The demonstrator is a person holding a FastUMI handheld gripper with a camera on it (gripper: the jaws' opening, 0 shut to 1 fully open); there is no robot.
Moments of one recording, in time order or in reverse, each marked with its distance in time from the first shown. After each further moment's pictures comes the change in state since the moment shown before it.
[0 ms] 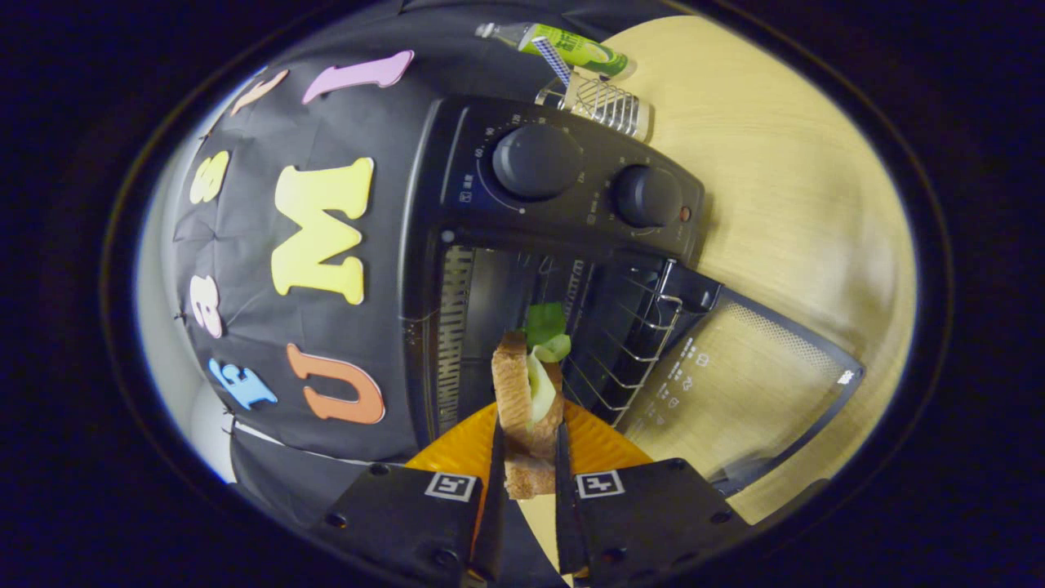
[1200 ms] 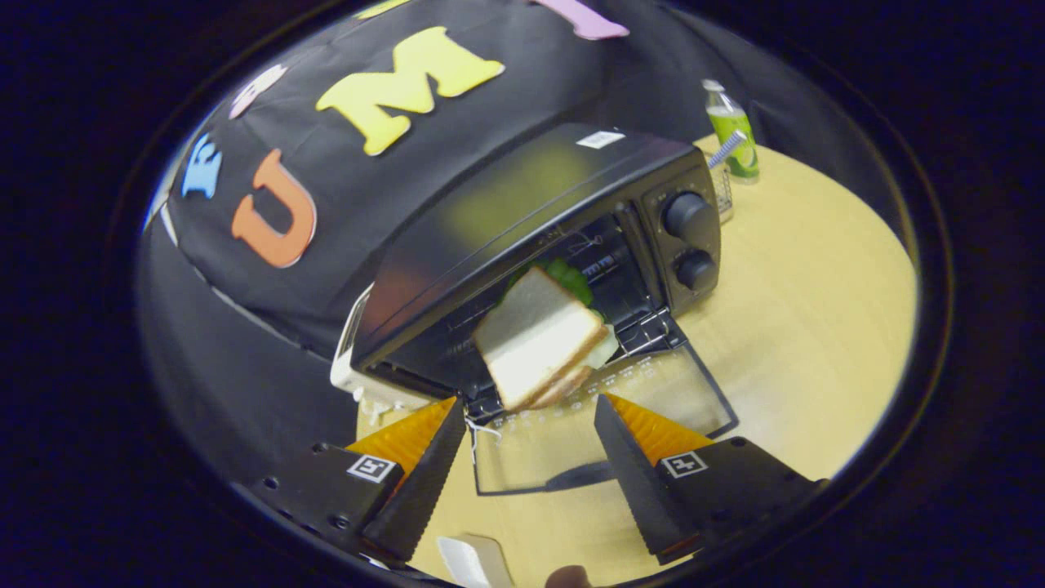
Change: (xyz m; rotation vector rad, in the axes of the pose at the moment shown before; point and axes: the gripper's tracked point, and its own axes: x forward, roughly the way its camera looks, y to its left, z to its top) arm -0.078 0.001 -0.045 -0.812 0.169 -0.342
